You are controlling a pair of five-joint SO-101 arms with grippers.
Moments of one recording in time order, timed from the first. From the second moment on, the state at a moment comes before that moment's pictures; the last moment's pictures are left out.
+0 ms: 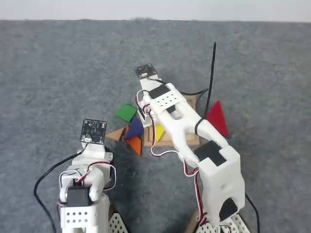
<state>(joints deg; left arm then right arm) -8.6 -103.1 97.1 71.7 -3.6 -35.9 27.0 -2.8 63.4 -10.0</state>
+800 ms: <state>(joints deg) -8.6 -103.1 97.1 71.7 -3.6 -36.2 9.5 11.7 52.2 -3.8</state>
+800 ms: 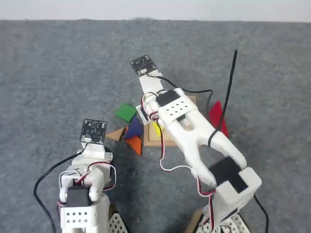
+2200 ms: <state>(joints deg) -8.6 -103.1 97.1 71.7 -3.6 -27.6 15.6 16.4 45.1 -2.9</state>
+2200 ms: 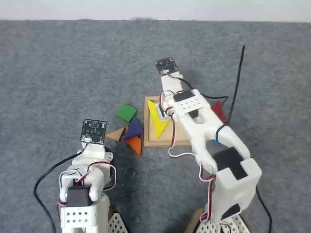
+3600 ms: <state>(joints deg) -8.6 -103.1 97.1 71.7 -3.6 -33.1 7.6 21.3 48.0 1.2</state>
